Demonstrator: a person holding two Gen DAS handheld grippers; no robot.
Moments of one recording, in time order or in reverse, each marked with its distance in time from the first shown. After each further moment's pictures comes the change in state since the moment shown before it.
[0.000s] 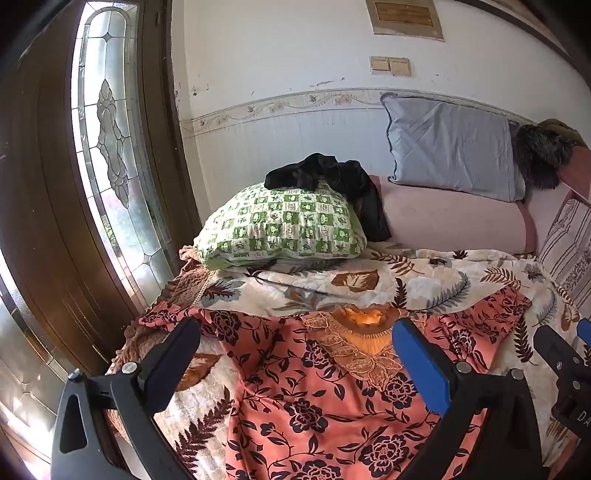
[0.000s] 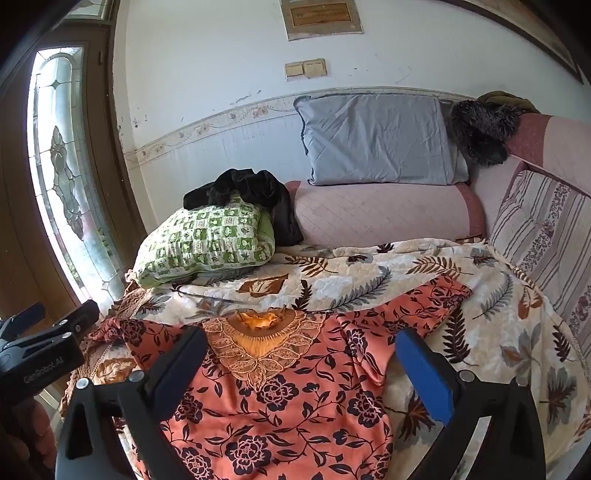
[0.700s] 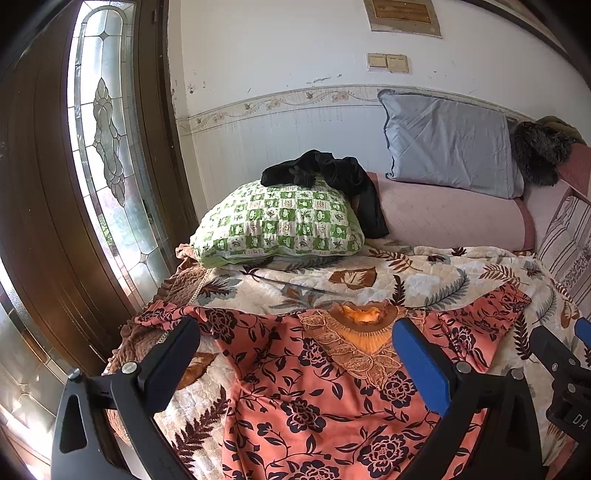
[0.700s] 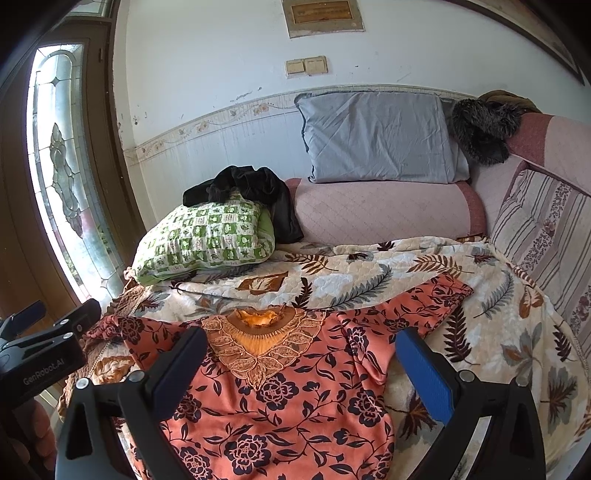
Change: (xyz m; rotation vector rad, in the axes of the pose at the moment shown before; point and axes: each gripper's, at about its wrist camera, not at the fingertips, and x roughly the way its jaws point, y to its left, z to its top) left arm 0.006 -0.001 -0.001 0.003 0.015 -0.021; right arm 0.007 0.000 -0.003 -0.008 0.008 -0.002
